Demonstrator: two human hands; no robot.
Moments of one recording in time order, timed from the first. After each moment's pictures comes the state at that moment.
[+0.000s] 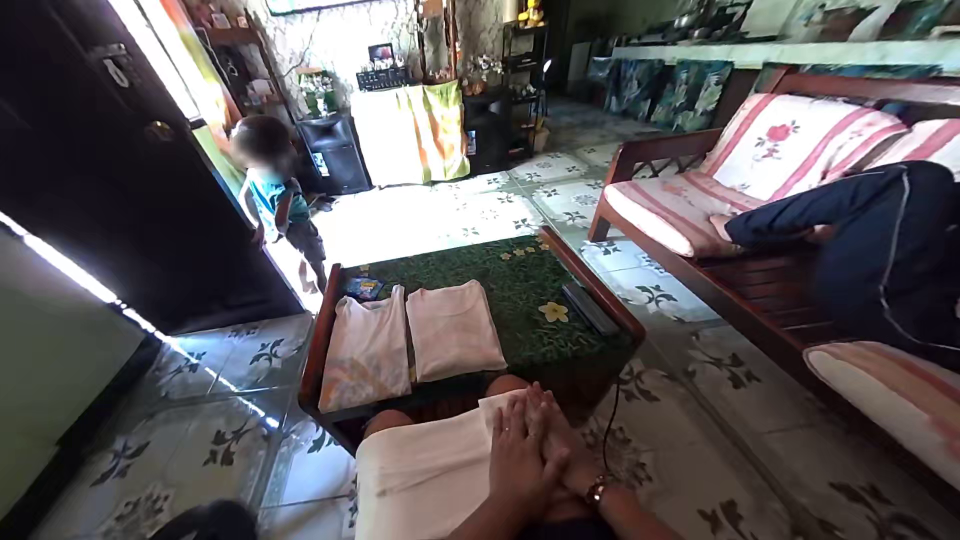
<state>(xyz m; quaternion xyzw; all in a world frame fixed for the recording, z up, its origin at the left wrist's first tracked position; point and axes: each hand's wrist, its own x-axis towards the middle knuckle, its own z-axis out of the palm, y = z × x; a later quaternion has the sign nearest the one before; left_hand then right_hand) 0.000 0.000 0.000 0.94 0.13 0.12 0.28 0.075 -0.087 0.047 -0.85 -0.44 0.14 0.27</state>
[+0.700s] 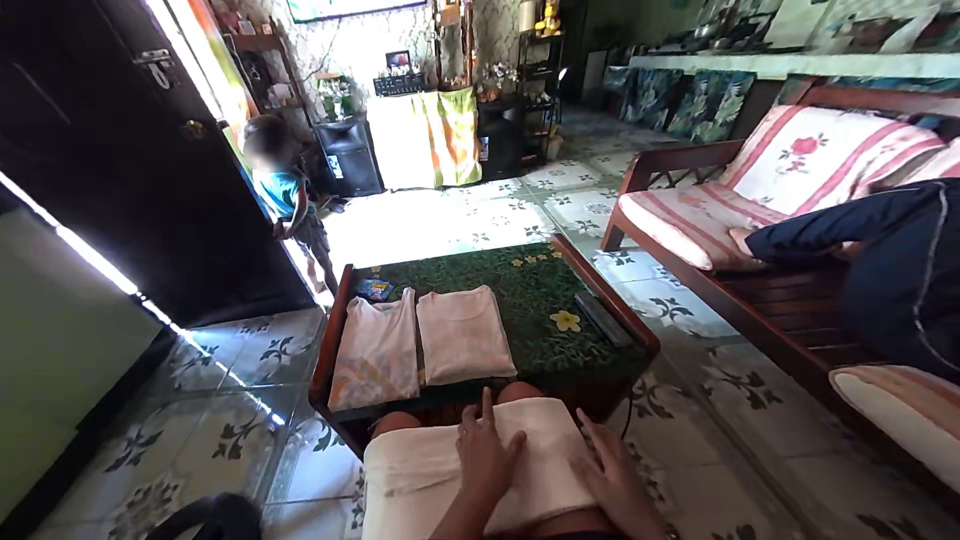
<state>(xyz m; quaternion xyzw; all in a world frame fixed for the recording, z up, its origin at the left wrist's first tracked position) -0.020 0.045 0.044 0.84 0.38 0.02 0.38 0.096 -0.144 0.021 -0.84 -0.31 0.14 0.42</state>
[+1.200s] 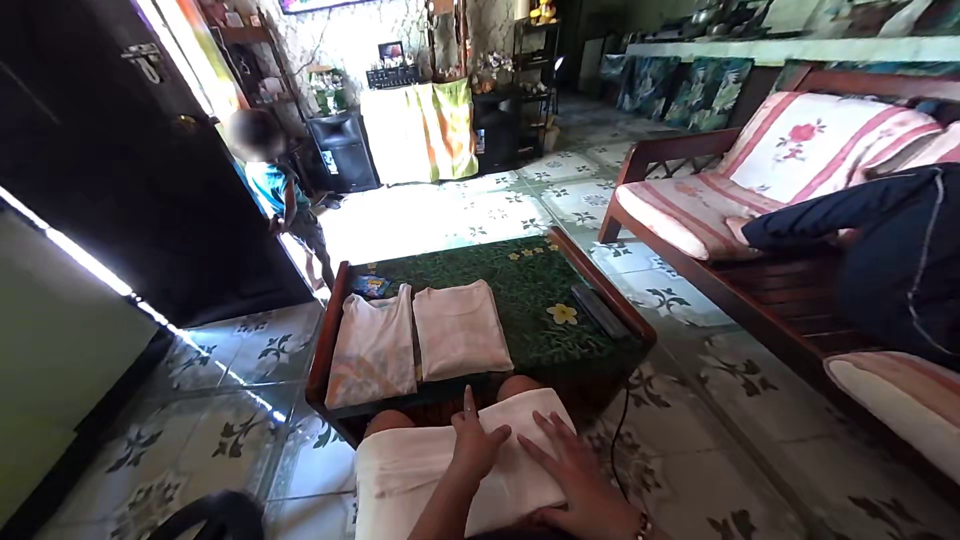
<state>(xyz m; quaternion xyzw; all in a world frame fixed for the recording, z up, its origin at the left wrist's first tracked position) -0.023 0.065 0.052 0.72 0.42 -0.01 0.56 0.075 -0.128 0.027 -0.79 -0.55 0.15 0.22</state>
